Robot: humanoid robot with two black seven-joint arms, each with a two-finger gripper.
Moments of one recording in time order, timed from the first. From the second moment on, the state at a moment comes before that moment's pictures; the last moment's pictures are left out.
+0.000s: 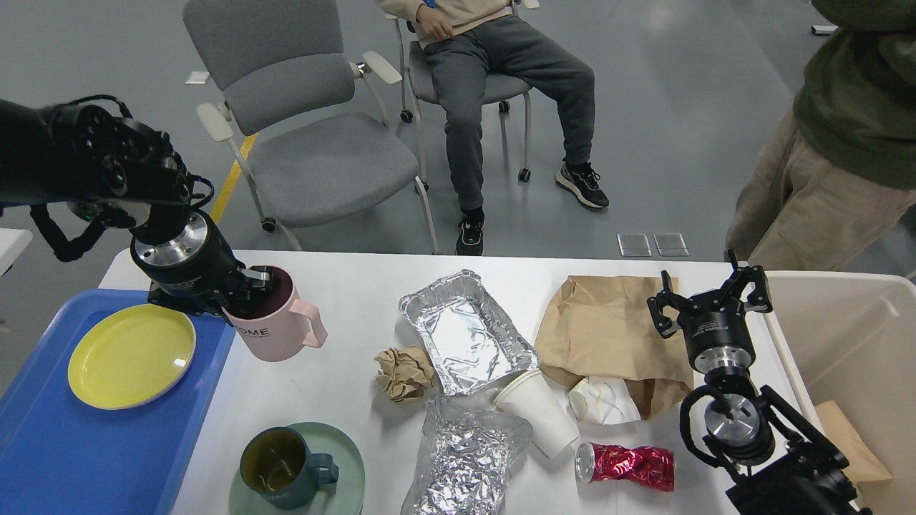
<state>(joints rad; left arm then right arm) -2.08 0.22 1.45 -1.36 -0.14 -0.62 0.04 0.30 -0.12 1.19 0.82 -0.13 0.19 0.43</state>
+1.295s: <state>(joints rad) -1.47 0.91 1.14 -0.80 0.48 -0.69 -0.19 0.30 -0.12 1.19 0.82 -0.13 0.19 0.43</state>
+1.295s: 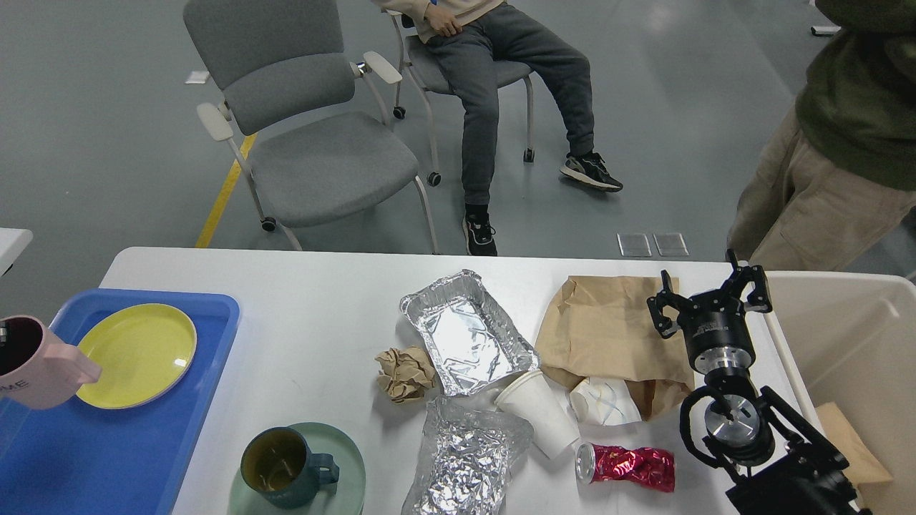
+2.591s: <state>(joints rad) -0.99 0.93 0.77 -0.60 0.51 -0.61 -0.23 0.30 -0.12 1.19 0.82 -0.13 0.19 0.43</state>
